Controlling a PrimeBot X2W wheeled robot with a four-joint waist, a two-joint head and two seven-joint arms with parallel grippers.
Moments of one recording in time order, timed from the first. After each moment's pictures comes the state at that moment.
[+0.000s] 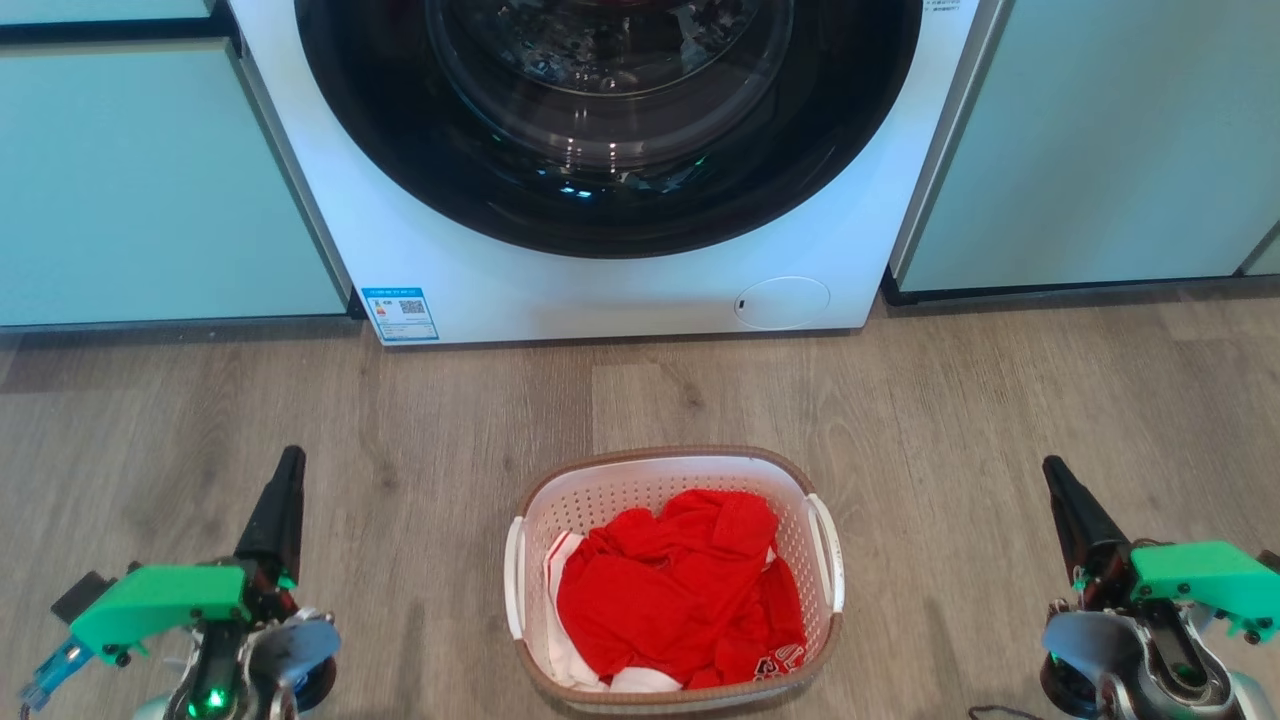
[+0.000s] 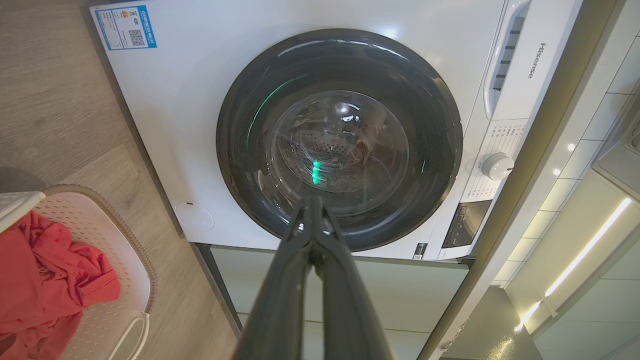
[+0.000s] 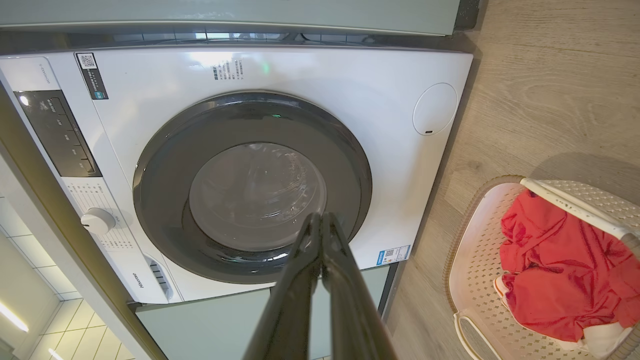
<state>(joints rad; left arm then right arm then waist) -0.05 0.04 0.08 0.27 -1.62 -0.12 0.11 -0.06 -0.04 -0.13 0.28 1.62 0.13 0.11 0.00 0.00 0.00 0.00</state>
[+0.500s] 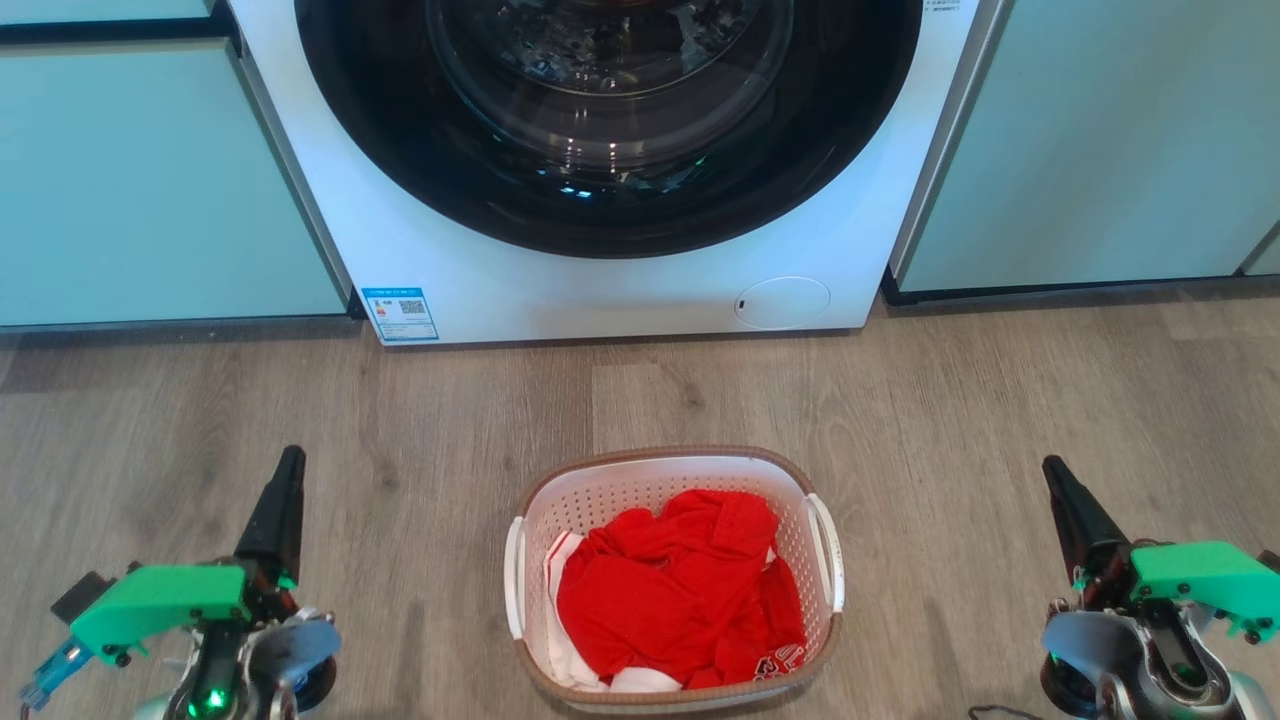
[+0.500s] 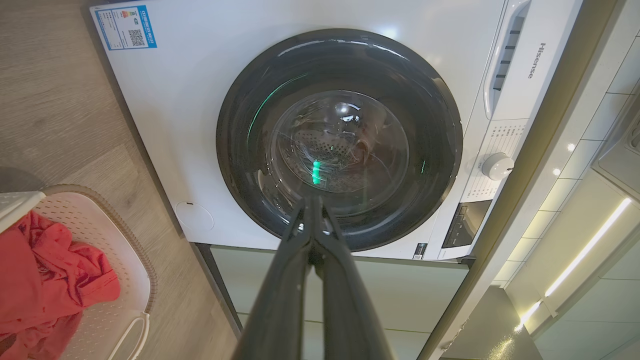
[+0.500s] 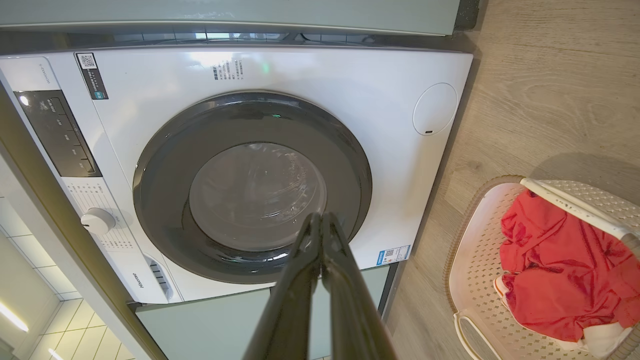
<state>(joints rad) -0.05 0.04 0.08 0.27 -1.62 -0.12 0.11 -0.06 -0.04 -0.13 0.28 1.62 0.13 0.11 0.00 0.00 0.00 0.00</state>
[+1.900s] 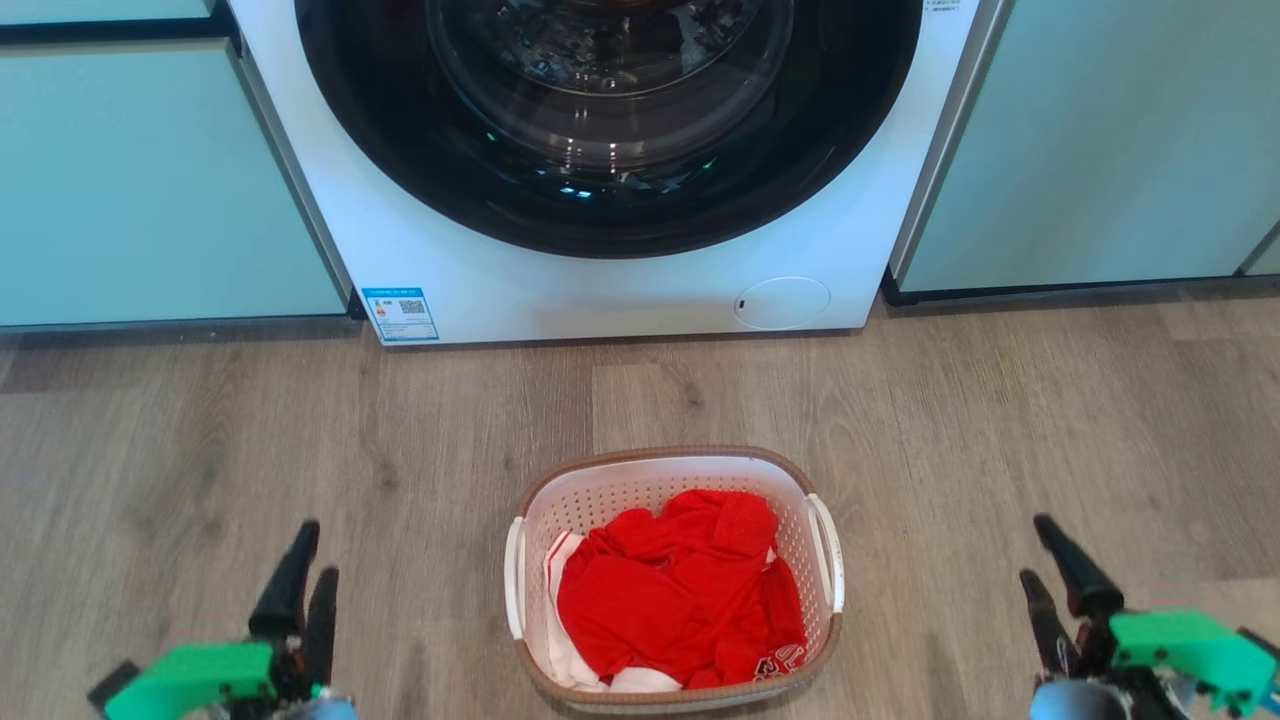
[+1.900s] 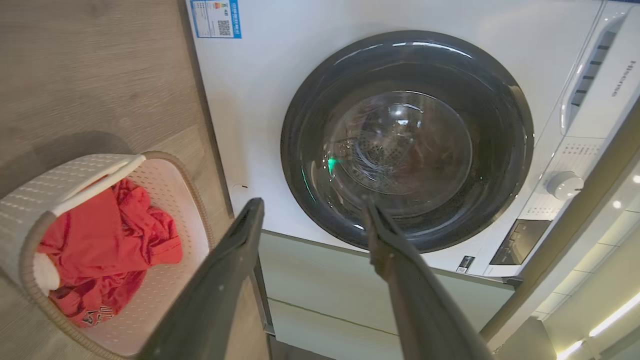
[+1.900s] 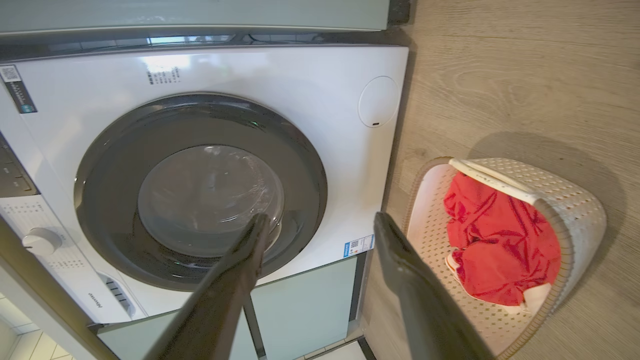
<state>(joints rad) 0.01 0.03 0.07 0.35 -1.62 -0.12 0.11 -0.01 -0.03 -0.13 0.36 1.62 0.13 0.10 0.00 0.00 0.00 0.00</state>
